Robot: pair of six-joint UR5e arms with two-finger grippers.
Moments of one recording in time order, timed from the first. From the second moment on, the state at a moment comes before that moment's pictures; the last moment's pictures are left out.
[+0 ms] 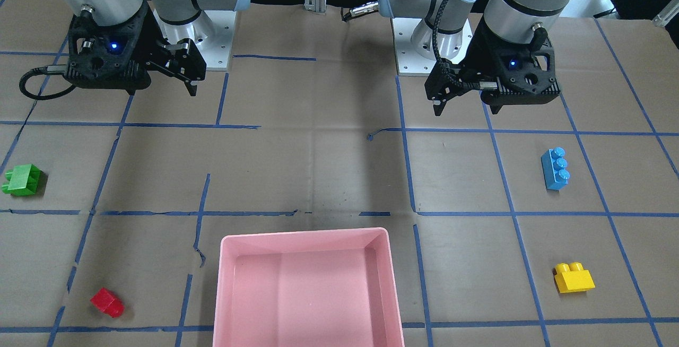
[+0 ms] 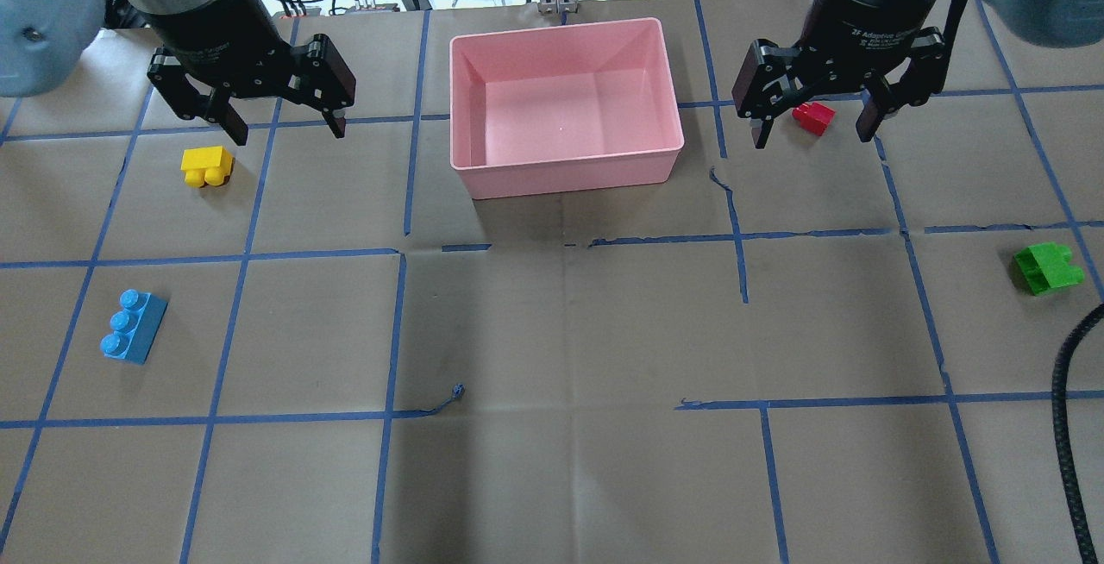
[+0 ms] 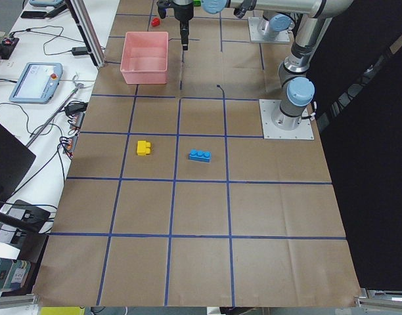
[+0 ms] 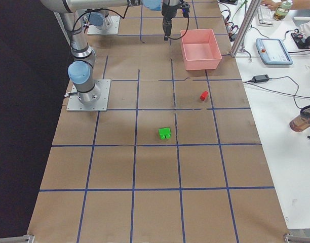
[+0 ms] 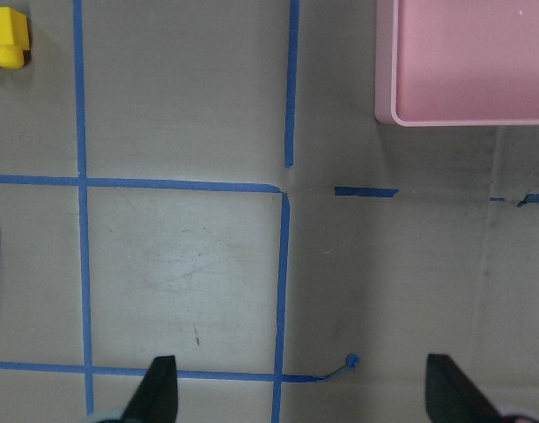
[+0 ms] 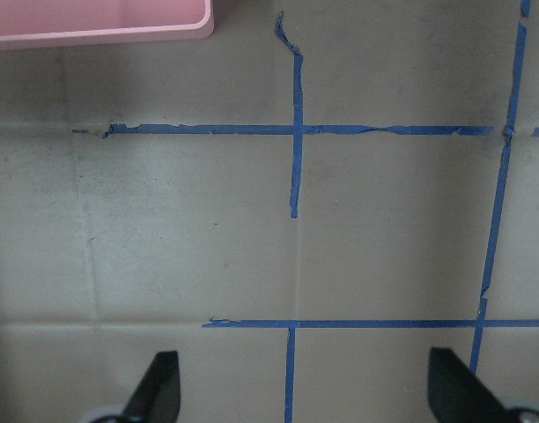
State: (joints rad) left arm -1.57 -1.63 -1.47 -1.63 1.59 -0.05; right arm 1.61 -1.52 1.46 -1.43 -1.58 0.02
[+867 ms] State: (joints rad) left arm -1.56 -1.63 -1.47 -1.64 1.59 -0.03; right arm 1.61 -1.52 1.46 -1.43 -1.58 0.02
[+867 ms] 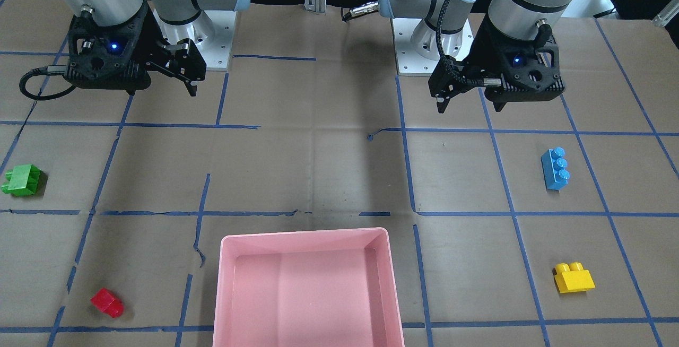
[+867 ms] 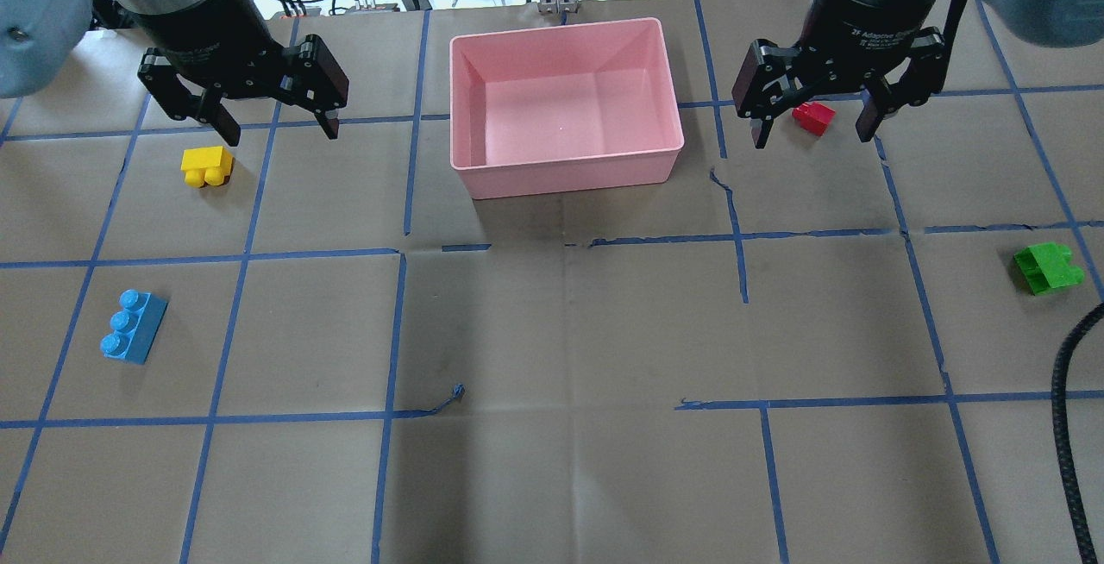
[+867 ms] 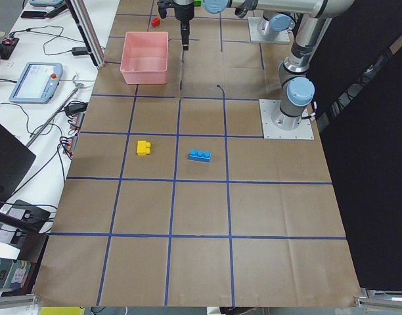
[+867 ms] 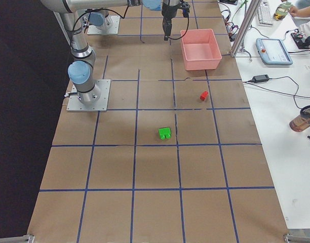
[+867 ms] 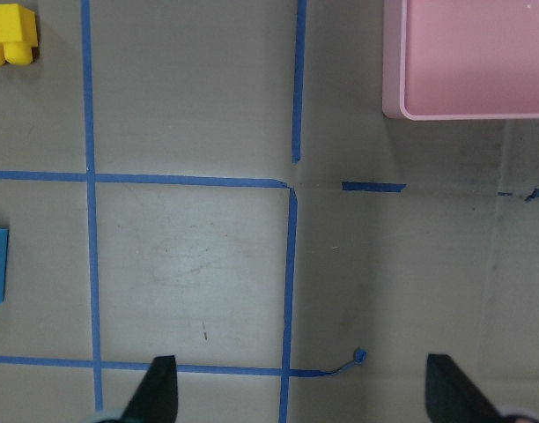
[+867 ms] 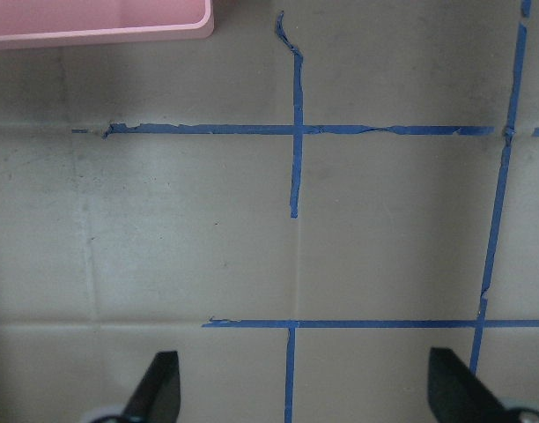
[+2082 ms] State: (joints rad) left arm -1.19 -1.79 -1.59 -1.42 1.59 0.51; right arm 1.60 -1.52 1.46 -1.43 -1.58 0.01
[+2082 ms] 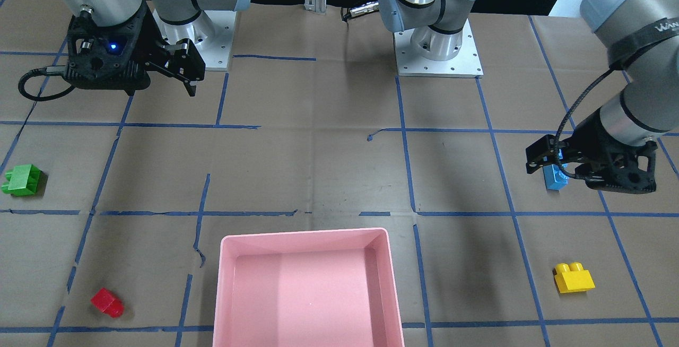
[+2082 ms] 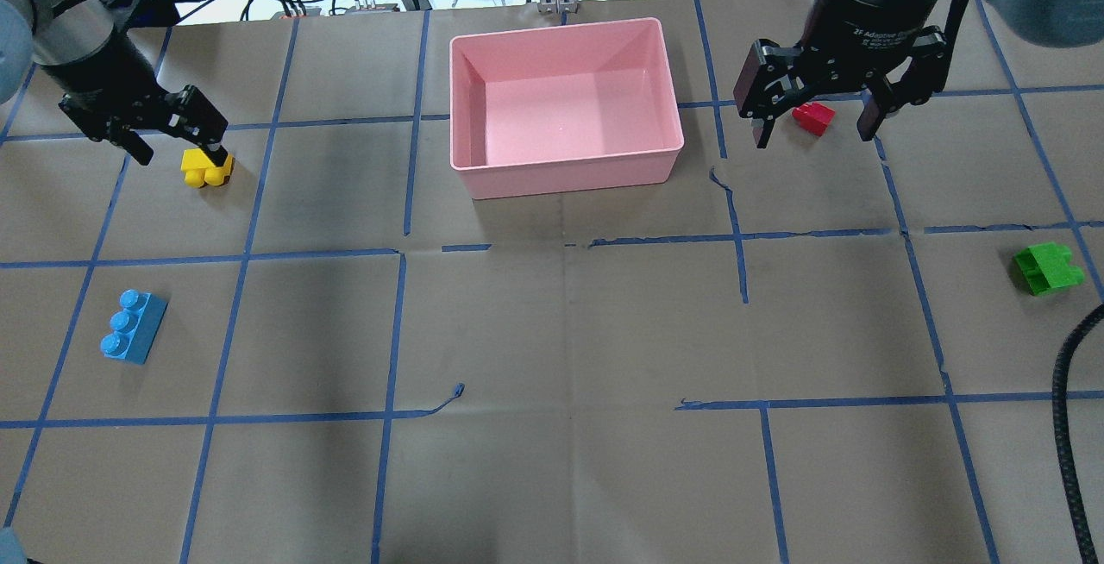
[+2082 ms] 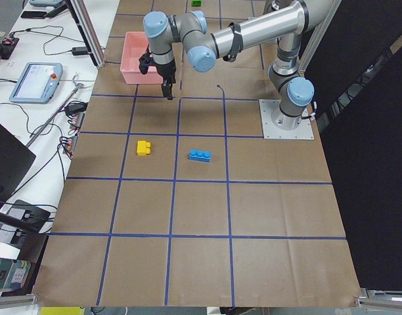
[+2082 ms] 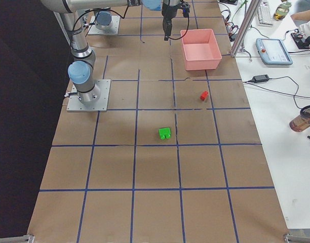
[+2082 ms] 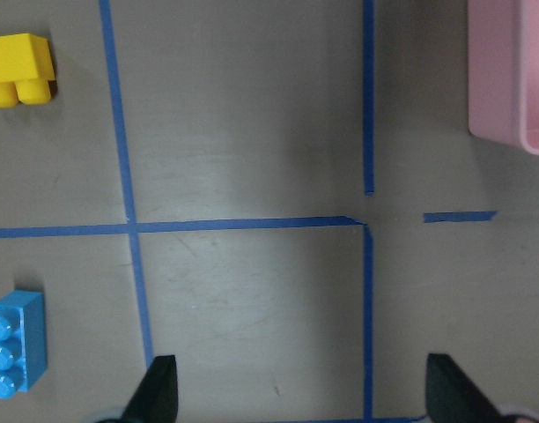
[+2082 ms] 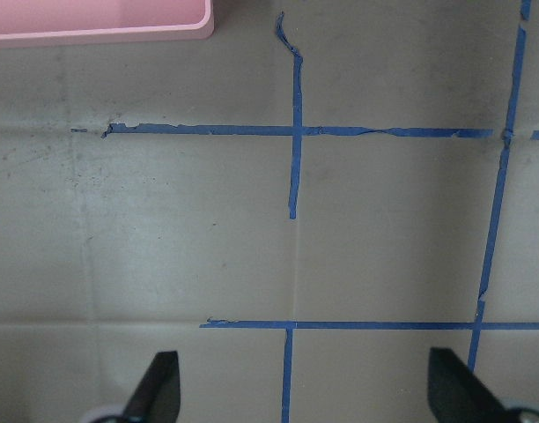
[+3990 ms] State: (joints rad) left arm -0.96 -1.92 -1.93 -0.96 1.74 0.95; right arm 0.93 -1.25 1.46 -1.68 -1.63 -0.91
